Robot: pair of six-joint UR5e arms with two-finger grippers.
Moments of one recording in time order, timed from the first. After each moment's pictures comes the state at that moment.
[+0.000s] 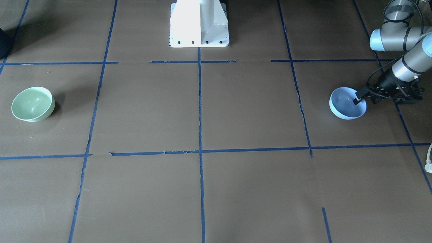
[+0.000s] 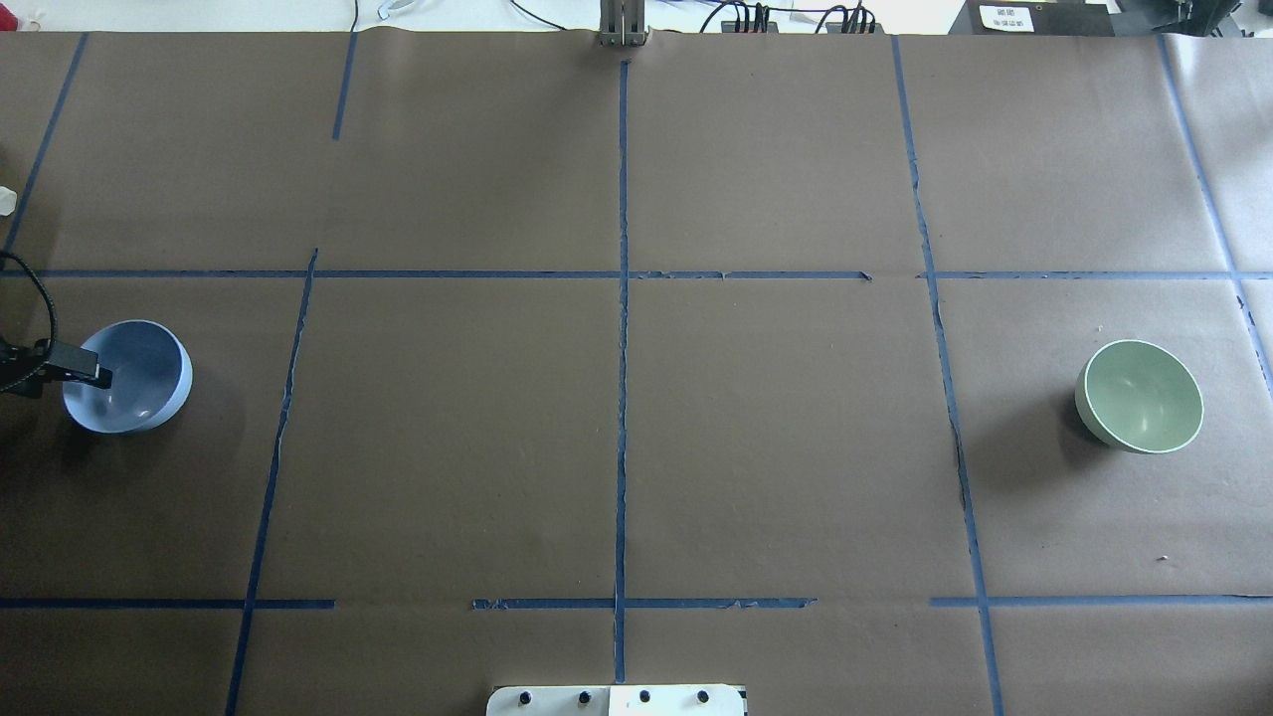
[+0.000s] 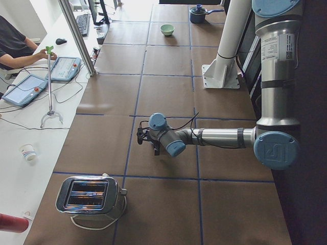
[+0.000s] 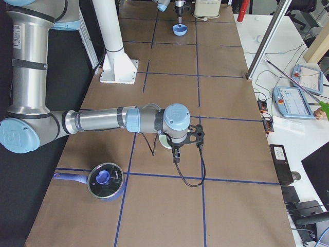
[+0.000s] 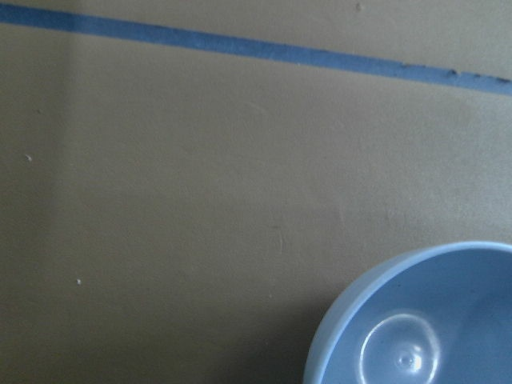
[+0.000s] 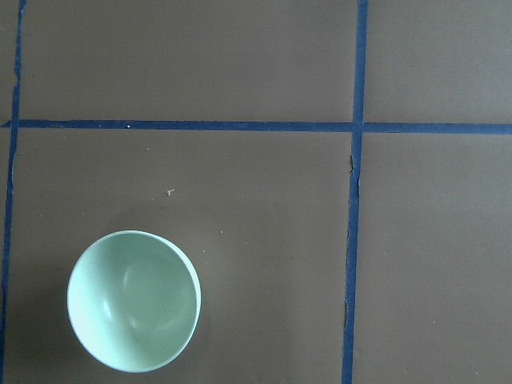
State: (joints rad) left arm -1.00 -1.48 -1.52 -2.43 -2.25 -0.97; right arm 1.61 -1.69 1.85 -1.70 2.50 -0.04
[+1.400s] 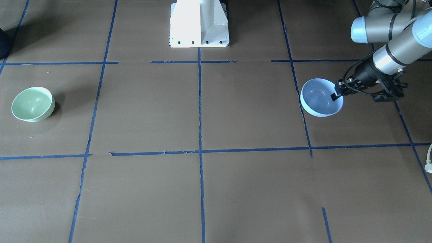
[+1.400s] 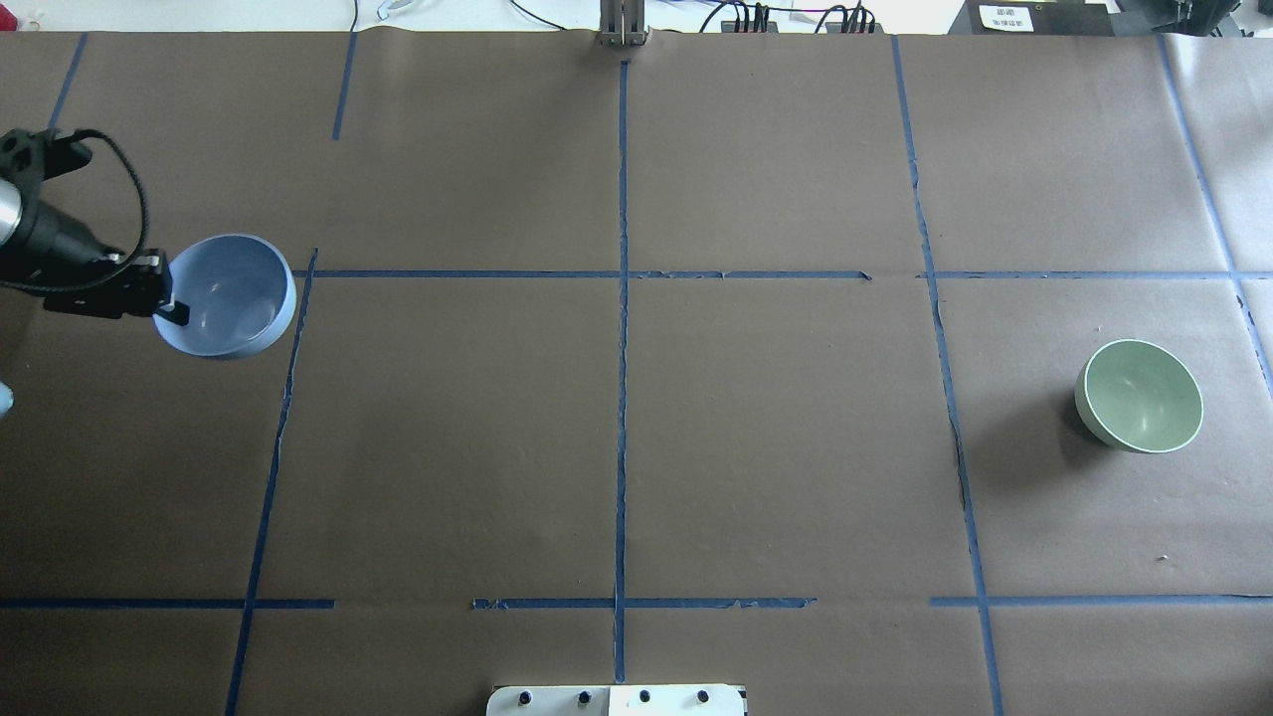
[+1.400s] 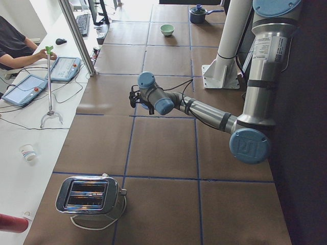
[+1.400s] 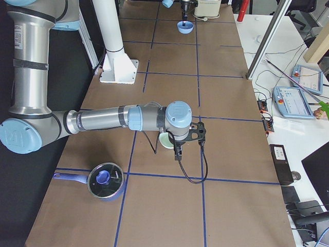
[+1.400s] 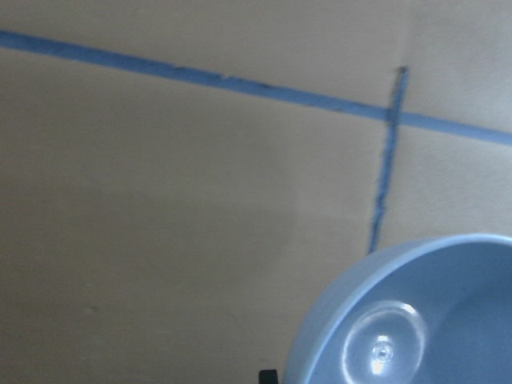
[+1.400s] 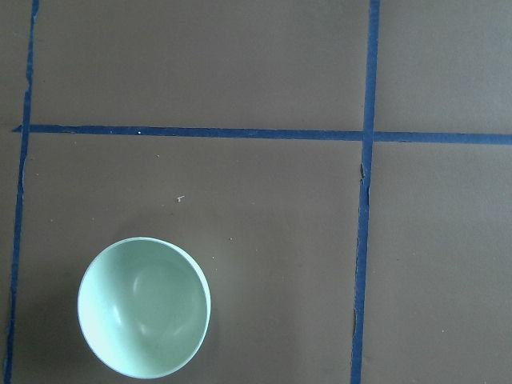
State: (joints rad) left arm -0.99 -1.74 -1.82 -1.94 -2.37 -1.13; right arm 1.59 -1.68 1.85 -1.69 2.50 -0.01
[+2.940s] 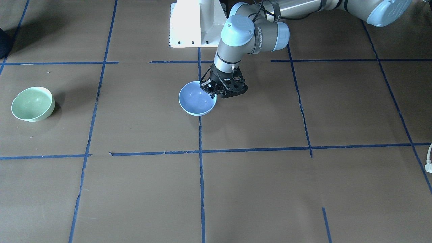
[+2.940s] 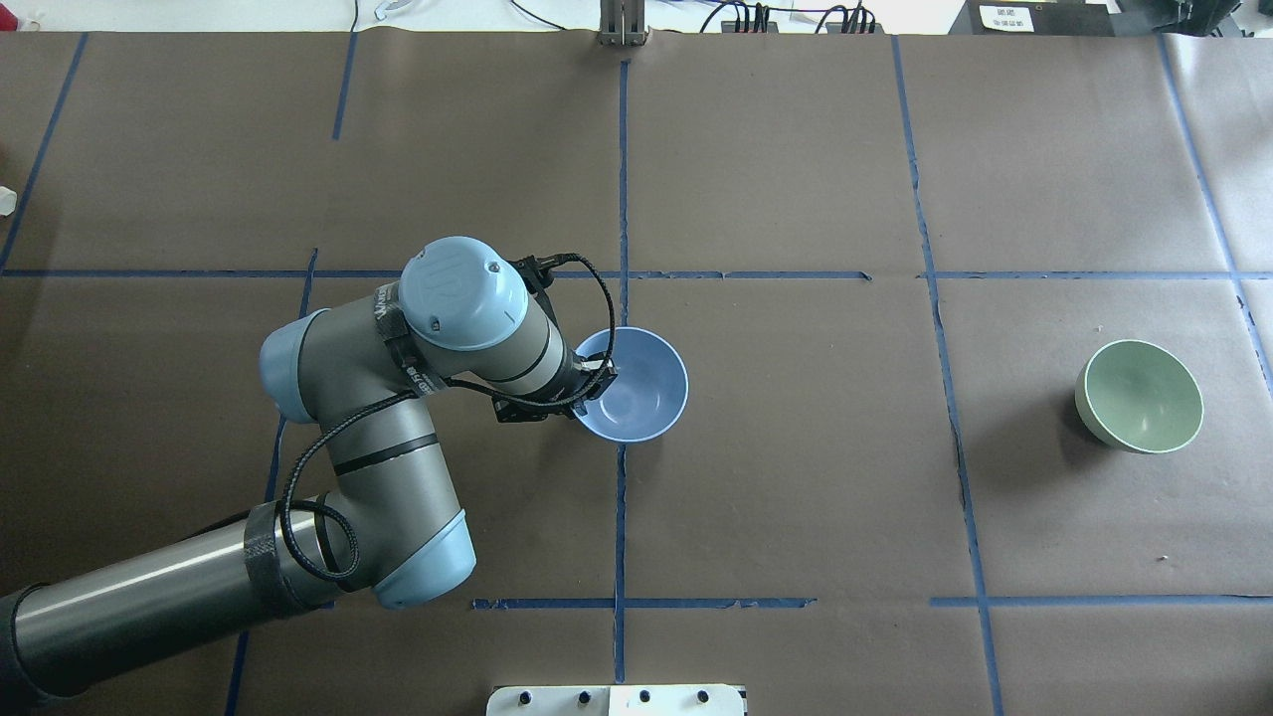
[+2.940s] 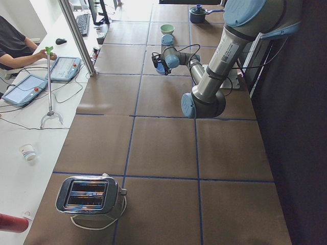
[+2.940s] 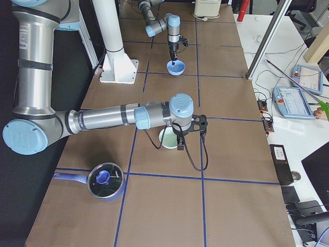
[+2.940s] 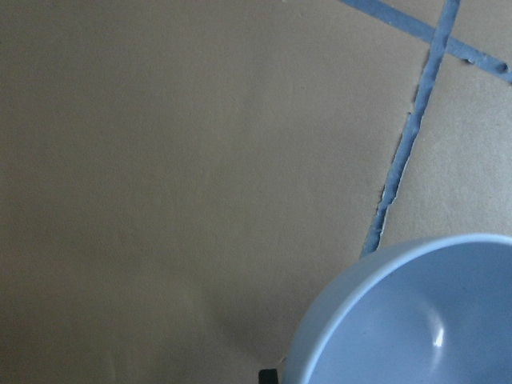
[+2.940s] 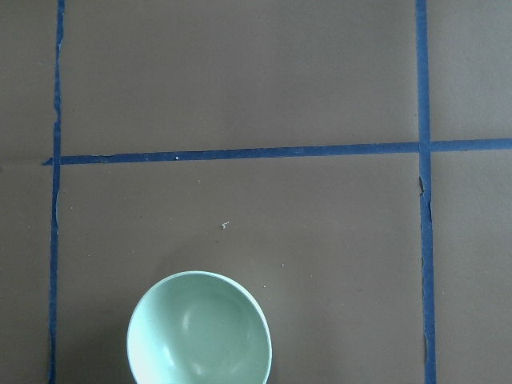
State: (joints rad) left arm -0.49 -2.26 -1.60 -1.79 -1.93 -1.62; right arm 1.49 -1.68 1.86 -1.52 2.50 0.25
